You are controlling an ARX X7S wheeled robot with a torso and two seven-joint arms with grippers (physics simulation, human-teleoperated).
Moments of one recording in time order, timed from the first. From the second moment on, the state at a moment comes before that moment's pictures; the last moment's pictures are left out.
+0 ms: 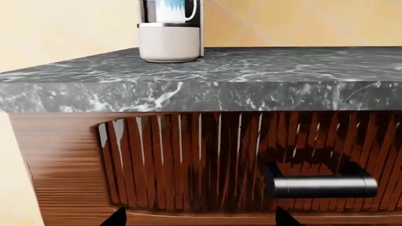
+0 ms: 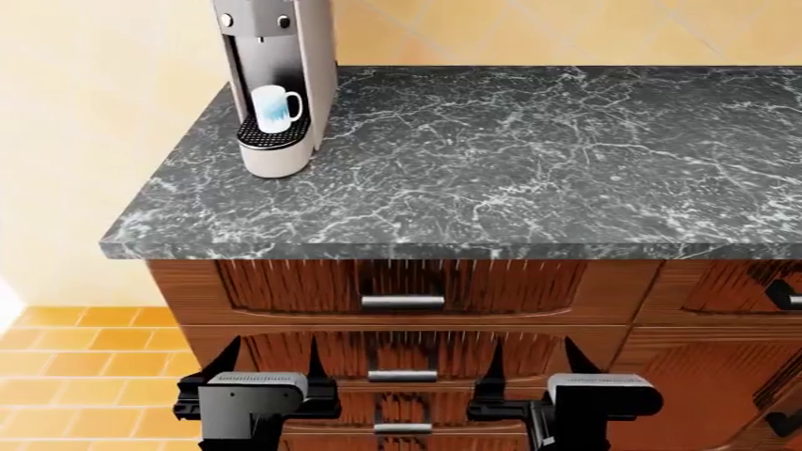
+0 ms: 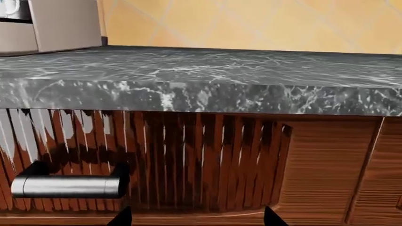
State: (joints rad) left arm 0.00 -0.06 0.07 0.00 -0.05 0.00 -0.07; right arm -0.01 0.06 -0.06 -0.01 0.03 0.00 0.09
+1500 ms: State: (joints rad) left arm 0.01 -0.14 0.15 0.03 -0.15 0.02 -0.13; right arm 0.00 0.13 -0.15 -0.02 0.10 0.00 0.19
